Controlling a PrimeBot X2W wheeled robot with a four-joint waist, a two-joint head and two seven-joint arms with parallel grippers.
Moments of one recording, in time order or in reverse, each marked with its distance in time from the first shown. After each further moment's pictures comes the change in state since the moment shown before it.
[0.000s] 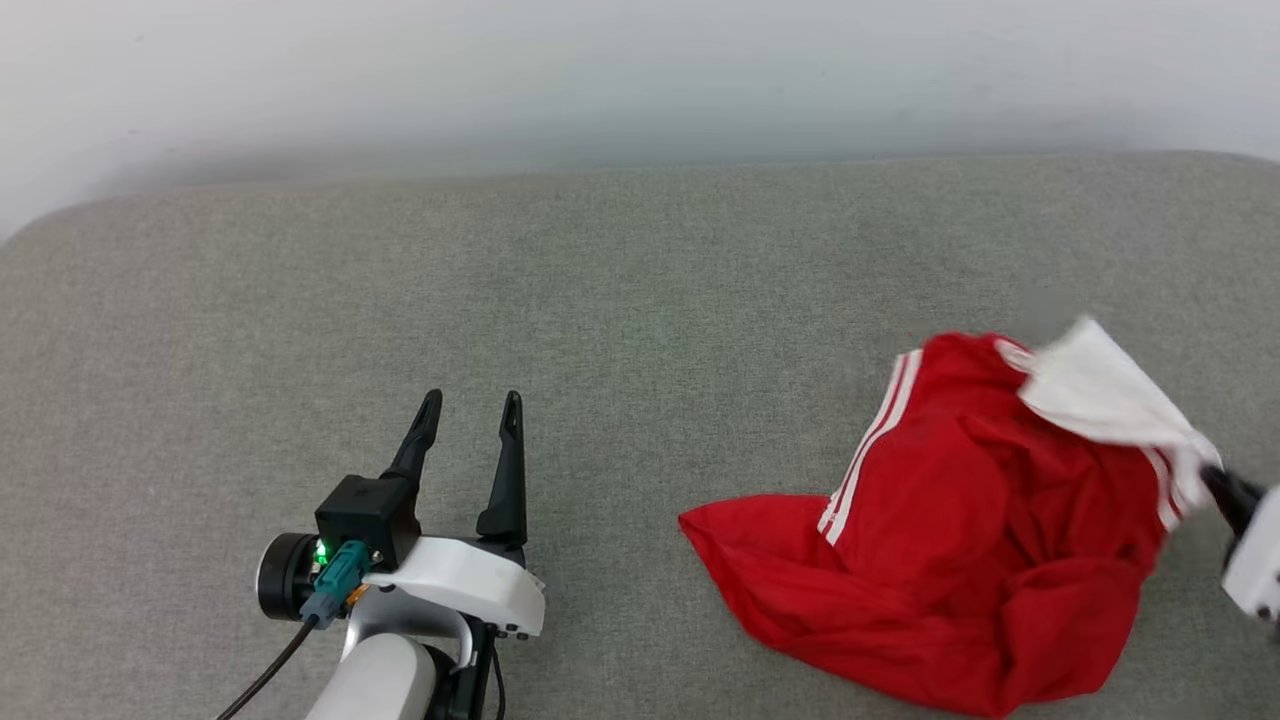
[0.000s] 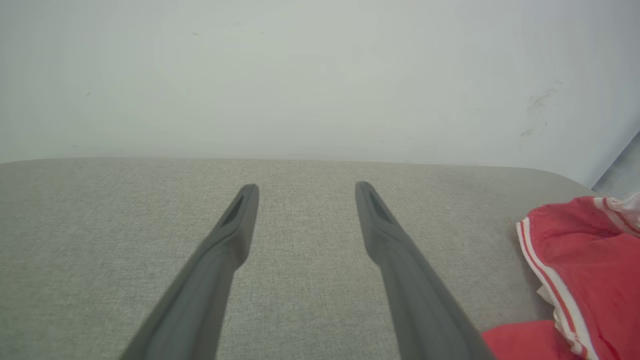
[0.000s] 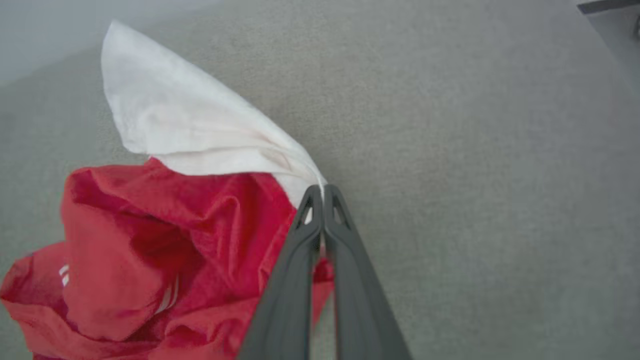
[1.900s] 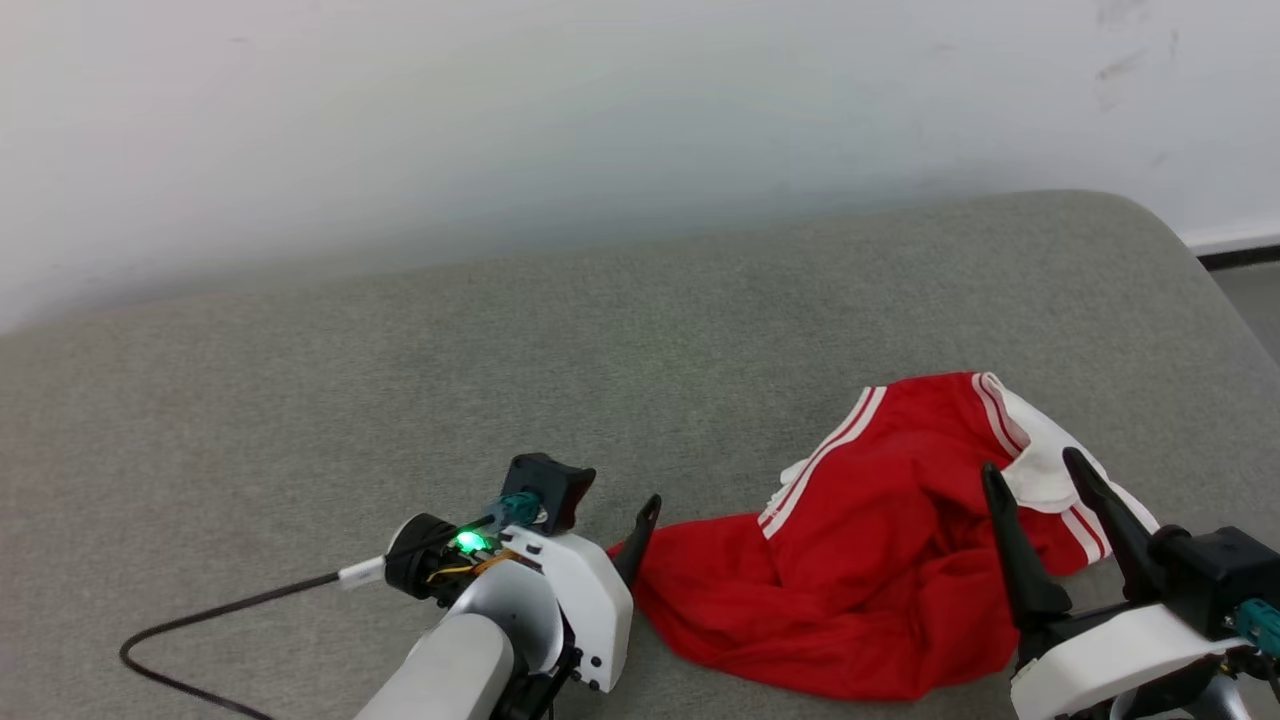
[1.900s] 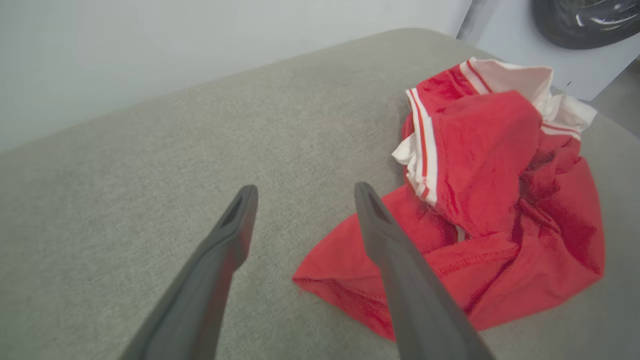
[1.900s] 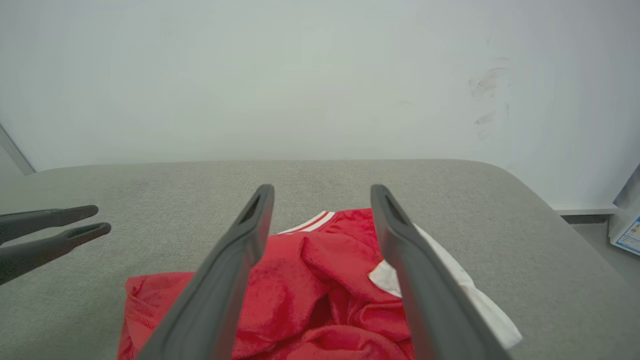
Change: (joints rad) left arm -0.116 0.009 -0.211 0.164 -0.019 -0.141 0.317; right arm 0.288 0.191 0.230 -0.248 -0.278 0.000 -0.648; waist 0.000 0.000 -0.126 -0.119
